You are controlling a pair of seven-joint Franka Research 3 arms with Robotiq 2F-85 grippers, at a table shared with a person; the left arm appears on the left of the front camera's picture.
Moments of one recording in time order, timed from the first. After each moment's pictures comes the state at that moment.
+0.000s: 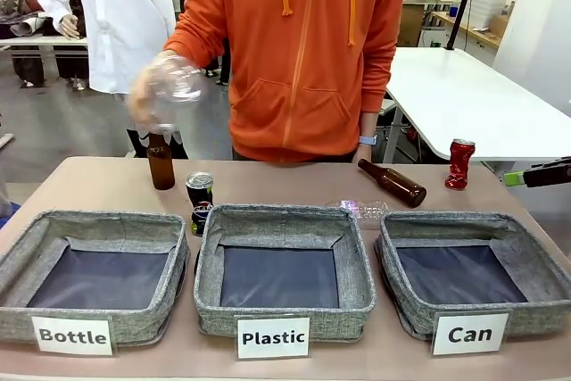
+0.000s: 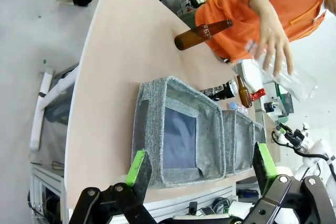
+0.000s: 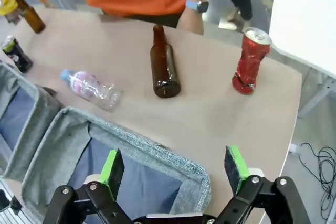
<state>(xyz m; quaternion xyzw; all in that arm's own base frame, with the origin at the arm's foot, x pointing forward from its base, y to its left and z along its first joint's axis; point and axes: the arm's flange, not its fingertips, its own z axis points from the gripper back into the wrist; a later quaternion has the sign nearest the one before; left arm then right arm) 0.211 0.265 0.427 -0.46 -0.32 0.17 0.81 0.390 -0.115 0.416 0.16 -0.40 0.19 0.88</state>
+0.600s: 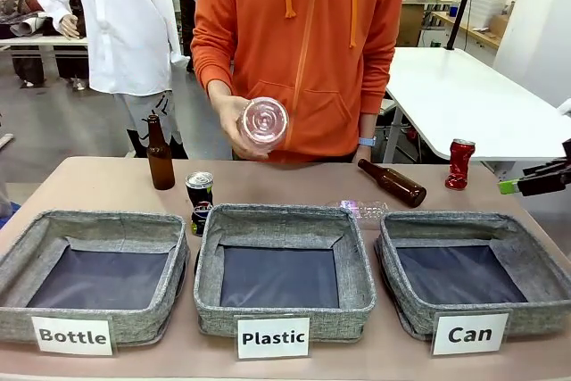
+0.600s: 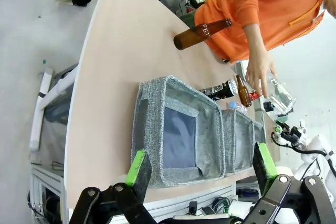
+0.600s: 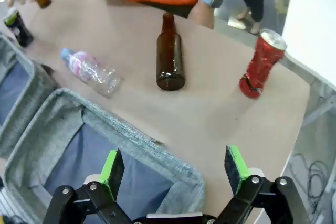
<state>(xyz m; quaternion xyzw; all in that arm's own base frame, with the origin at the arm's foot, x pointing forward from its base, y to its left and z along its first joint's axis) 0.210 0.265 0.427 -0.46 -0.32 0.17 0.81 0.410 -0.115 0.400 0.14 -0.38 0.26 0.87</state>
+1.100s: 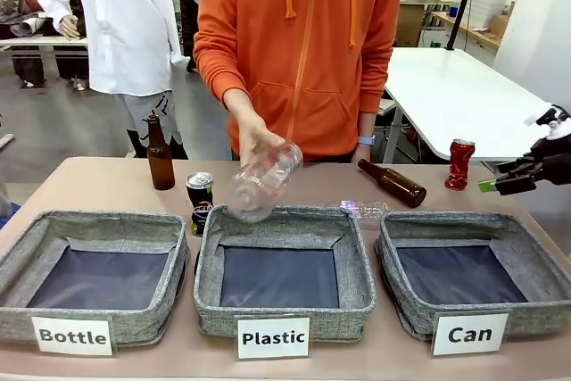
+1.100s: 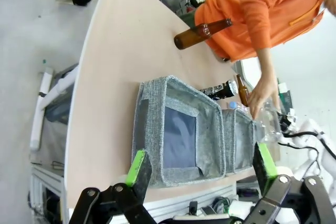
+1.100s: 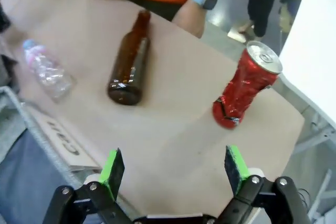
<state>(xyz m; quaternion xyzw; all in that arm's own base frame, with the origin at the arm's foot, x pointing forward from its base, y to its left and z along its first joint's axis) 0.211 0.266 0.427 -0.46 -0.32 0.17 0.81 0.497 -0.143 0.341 0.13 -0.40 0.31 0.85</state>
